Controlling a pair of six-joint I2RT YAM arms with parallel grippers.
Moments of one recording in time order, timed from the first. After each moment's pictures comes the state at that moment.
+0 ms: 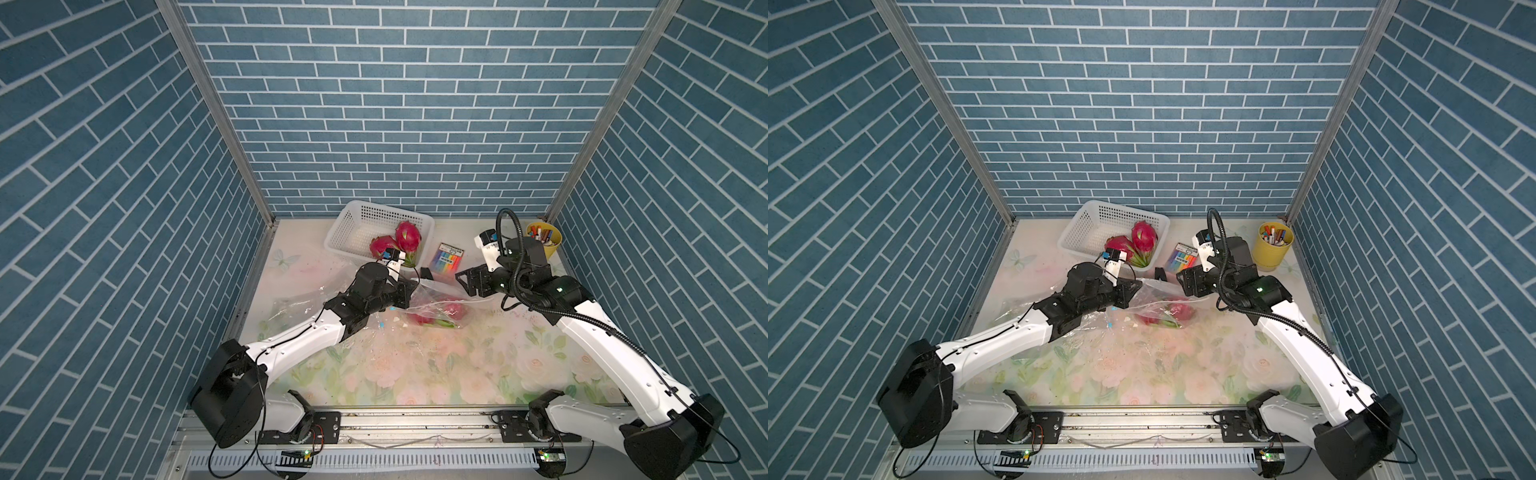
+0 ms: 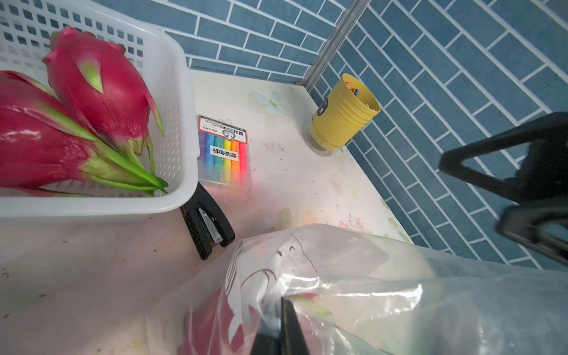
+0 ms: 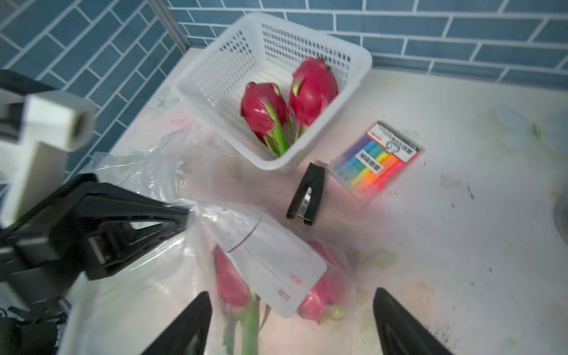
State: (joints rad) left arm -0.69 1.37 0.85 0.10 0.18 -0.49; right arm 0.55 1.15 1.18 -0.67 -0.18 0.13
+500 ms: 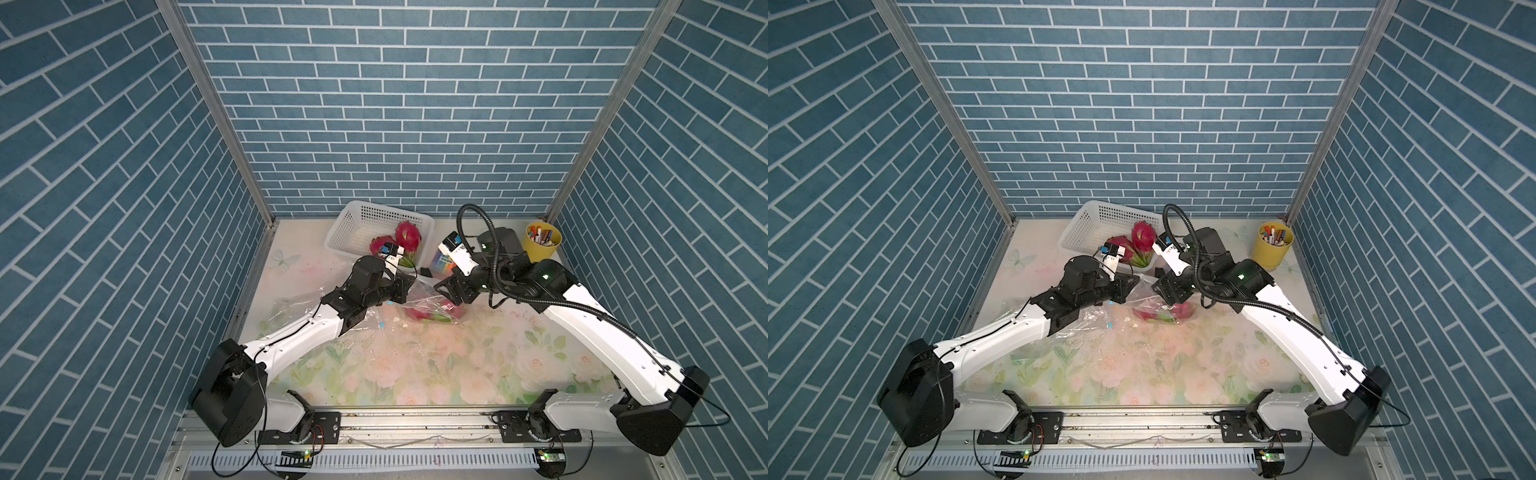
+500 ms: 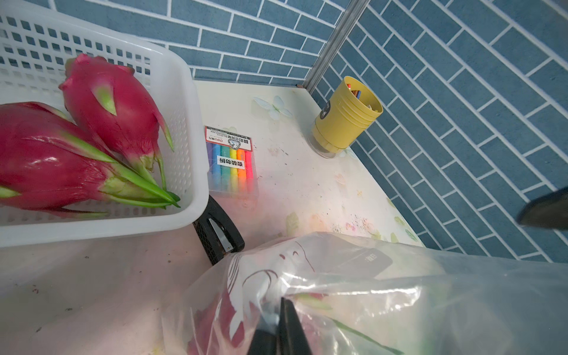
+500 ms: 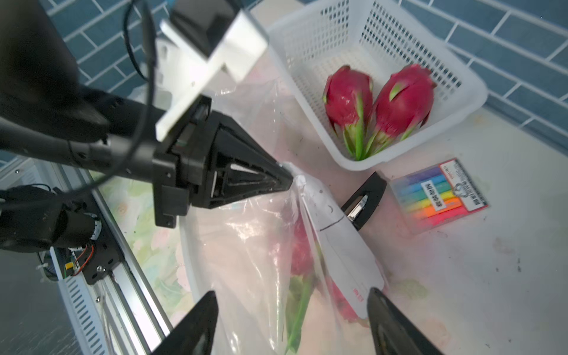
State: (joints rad) left arm -0.64 1.37 0.89 0.05 0.22 -0.43; right arm 0.74 1.31 1.40 -0.87 -0.21 -0.07
